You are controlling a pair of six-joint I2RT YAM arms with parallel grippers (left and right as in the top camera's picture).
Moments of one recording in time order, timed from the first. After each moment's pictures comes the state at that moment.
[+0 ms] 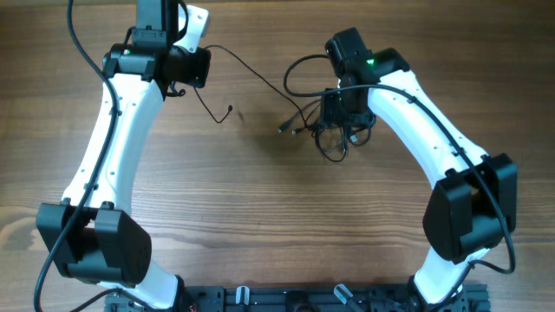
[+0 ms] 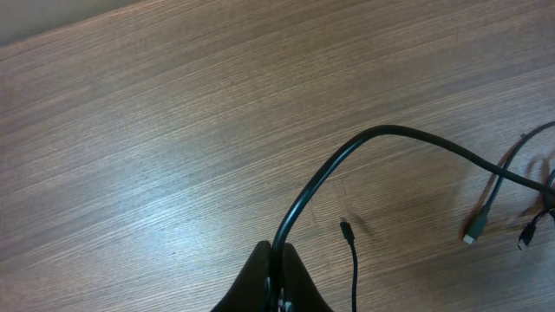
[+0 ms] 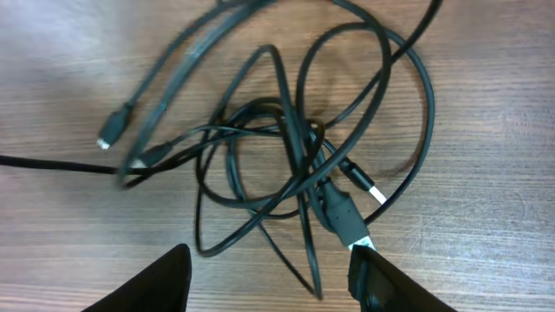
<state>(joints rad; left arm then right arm) -0.12 1.75 1.62 -0.82 0.03 0.20 0.39 1.91 1.58 -1.07 0.00 0.44</state>
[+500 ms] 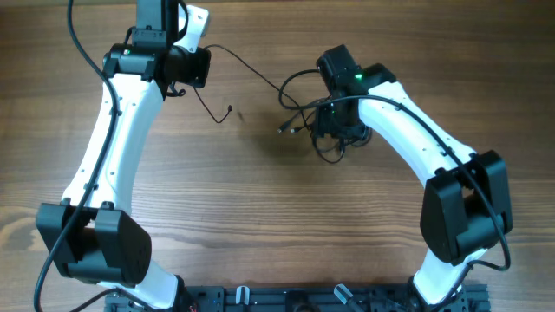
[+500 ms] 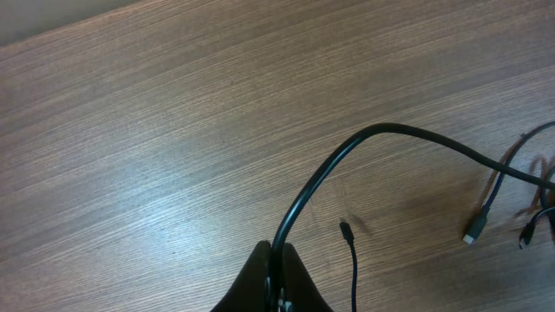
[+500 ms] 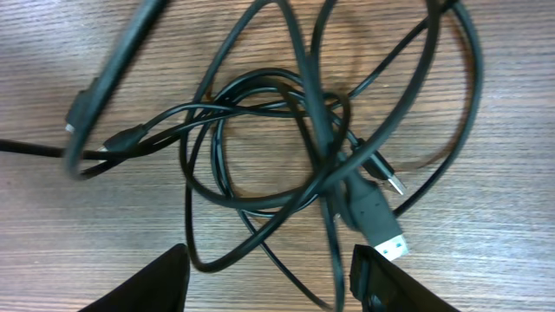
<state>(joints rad) -0.12 1.75 1.62 -0.82 0.03 0.20 0.43 1.91 1.48 -1.00 0.00 0.50</state>
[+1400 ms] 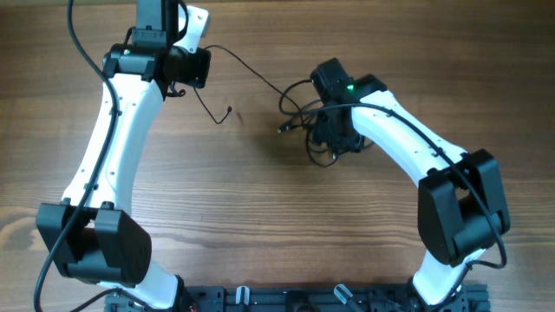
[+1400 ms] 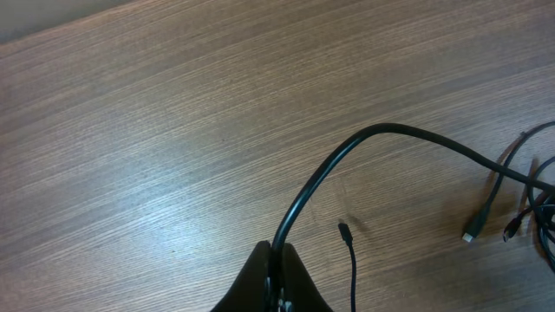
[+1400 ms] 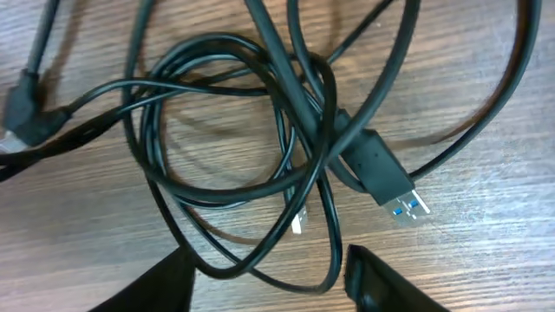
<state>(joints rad) -0.12 1.75 1.62 -0.82 0.03 0.20 0.46 1.91 1.40 -0.96 0.03 0.66</state>
